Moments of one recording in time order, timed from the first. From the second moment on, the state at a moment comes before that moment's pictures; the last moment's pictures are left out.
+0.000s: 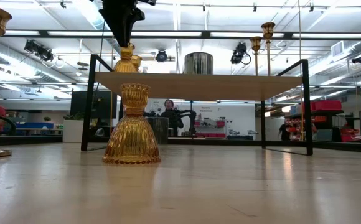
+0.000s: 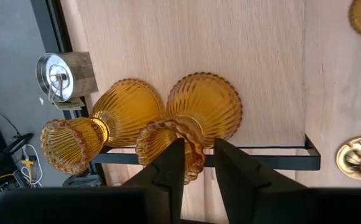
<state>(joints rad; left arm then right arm) 0.06 1.66 1.76 -1.49 -0.31 0.22 0.23 1.26 1.54 -0.77 0.28 0.17</state>
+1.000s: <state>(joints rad) 0.05 1.66 1.77 -1.53 -0.32 0.23 0.23 1.26 1.54 -0.77 0.28 0.17</state>
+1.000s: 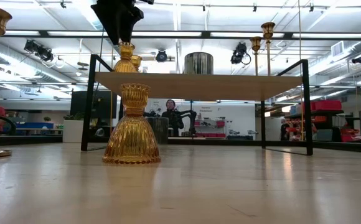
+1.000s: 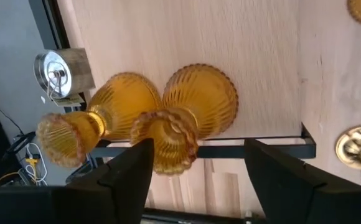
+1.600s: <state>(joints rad) 0.04 1.66 1.94 -1.53 -0.11 0.13 0.23 1.26 1.54 -0.77 0.28 0.18</state>
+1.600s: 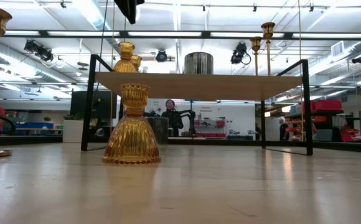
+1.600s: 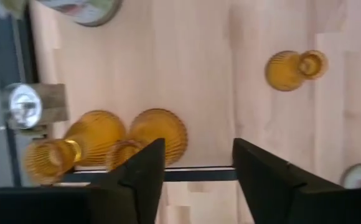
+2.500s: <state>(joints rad) 0.04 1.66 1.85 -1.50 -0.08 0.08 0.23 1.26 1.54 -0.77 0.28 0.18</state>
